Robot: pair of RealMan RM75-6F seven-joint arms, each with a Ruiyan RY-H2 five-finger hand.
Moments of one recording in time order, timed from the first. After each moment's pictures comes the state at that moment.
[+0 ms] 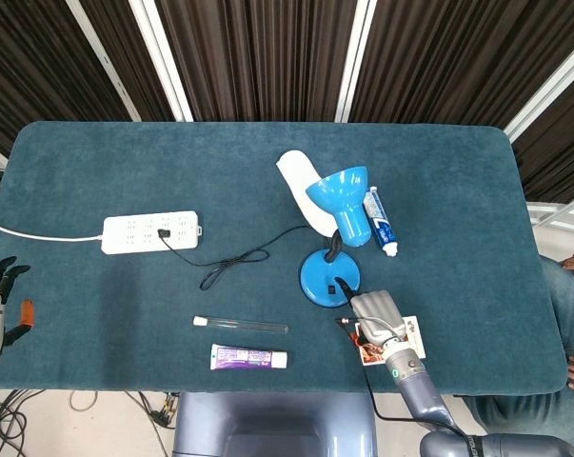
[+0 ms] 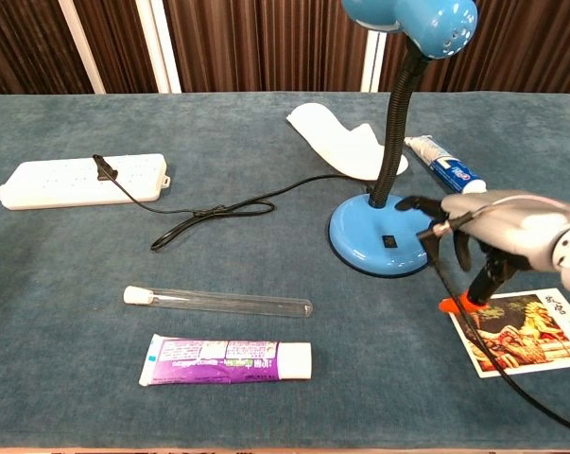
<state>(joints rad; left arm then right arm) -0.09 -1.15 -0.10 -1.68 1.35 1.47 0.15 0.57 -1.52 0.10 -1.82 -0.93 1.15 -0.68</state>
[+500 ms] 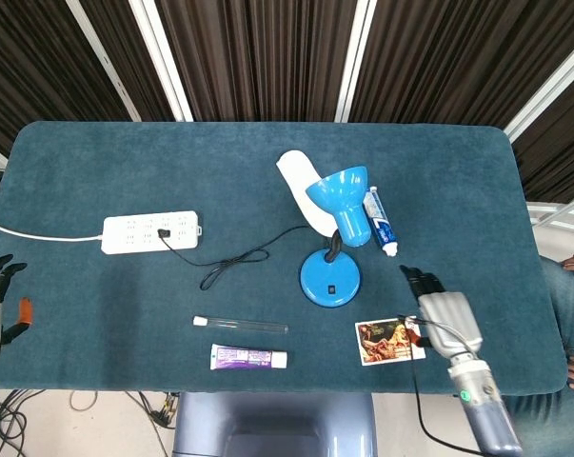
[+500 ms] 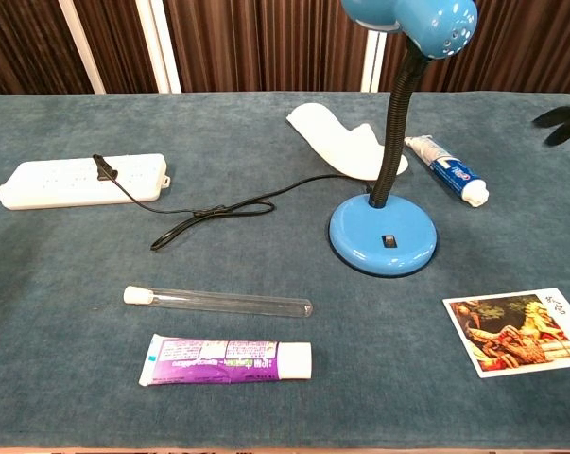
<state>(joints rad) -0.09 -1.16 -0.11 -1.69 1.34 1.48 0.15 0.37 -1.19 0.00 -2.03 -1.21 1.40 -0.53</state>
